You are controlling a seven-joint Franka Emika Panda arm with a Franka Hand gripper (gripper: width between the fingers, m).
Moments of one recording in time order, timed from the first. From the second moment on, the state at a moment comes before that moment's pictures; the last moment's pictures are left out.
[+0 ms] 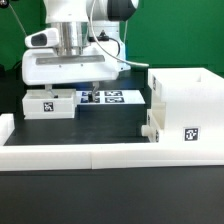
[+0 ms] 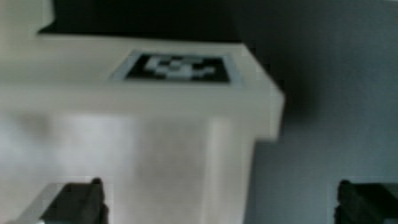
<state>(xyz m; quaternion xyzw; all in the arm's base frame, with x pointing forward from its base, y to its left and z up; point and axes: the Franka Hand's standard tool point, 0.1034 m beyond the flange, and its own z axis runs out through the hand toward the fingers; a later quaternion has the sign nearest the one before) 0.383 -0.092 0.009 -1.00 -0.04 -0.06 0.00</state>
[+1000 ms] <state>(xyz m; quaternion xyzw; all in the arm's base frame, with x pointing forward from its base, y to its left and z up) 0.379 -0.092 0.006 -1.00 -0.04 -0.07 -0.01</state>
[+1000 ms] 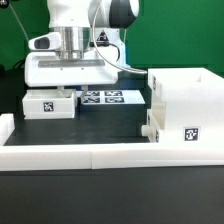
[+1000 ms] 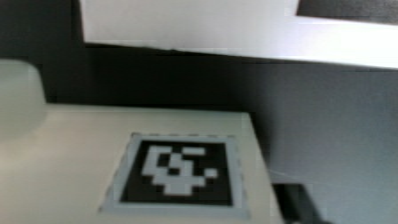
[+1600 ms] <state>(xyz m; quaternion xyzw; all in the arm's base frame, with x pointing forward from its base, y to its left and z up) 0.379 -0.092 0.006 -1.00 -0.04 -0.07 -0.01</state>
